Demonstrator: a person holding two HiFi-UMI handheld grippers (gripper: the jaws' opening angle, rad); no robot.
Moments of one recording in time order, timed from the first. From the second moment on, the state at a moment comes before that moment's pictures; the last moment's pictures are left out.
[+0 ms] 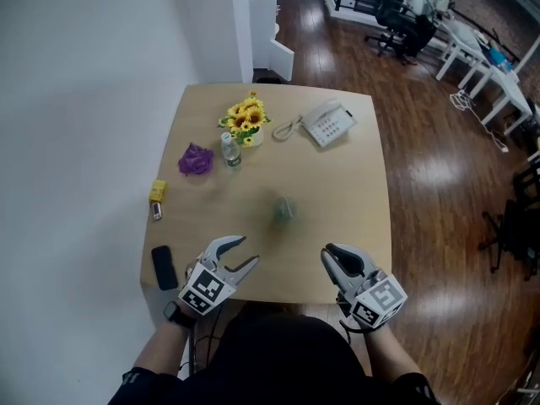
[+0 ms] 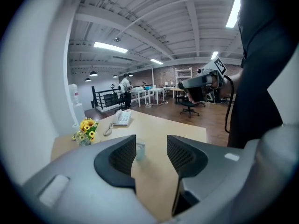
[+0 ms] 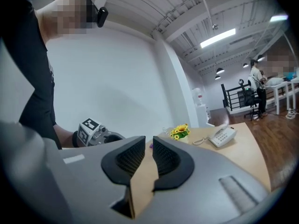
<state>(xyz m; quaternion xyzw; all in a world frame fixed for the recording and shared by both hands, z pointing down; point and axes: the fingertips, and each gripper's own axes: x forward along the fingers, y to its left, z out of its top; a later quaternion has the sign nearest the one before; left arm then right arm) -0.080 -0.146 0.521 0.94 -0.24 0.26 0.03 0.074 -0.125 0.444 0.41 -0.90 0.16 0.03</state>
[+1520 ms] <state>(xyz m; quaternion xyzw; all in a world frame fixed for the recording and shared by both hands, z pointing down) -0.076 0.137 0.487 0.95 -0.26 0.18 0.07 0.061 0.138 0.443 0.39 -0.90 0.16 0.06</state>
